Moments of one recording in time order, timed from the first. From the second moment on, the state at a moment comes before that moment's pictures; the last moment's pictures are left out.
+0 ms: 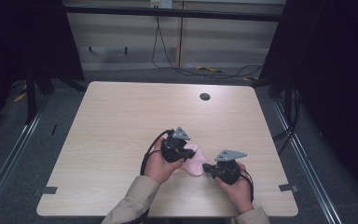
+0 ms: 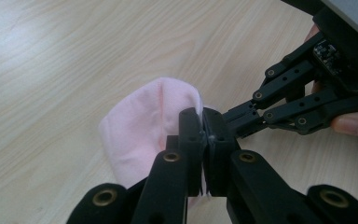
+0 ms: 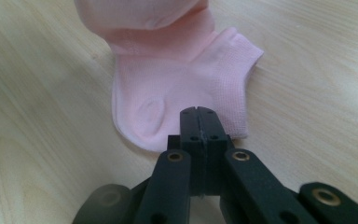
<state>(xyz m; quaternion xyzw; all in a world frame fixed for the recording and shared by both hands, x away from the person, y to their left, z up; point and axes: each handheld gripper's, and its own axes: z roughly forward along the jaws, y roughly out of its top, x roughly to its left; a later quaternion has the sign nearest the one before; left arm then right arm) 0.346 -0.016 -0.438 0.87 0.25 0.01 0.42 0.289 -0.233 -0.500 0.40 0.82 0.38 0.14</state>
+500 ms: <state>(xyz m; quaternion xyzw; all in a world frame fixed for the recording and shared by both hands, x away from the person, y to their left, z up) 0.342 -0.027 -0.446 0.88 0.24 0.00 0.42 0.287 -0.249 -0.495 0.42 0.81 0.38 0.15</state>
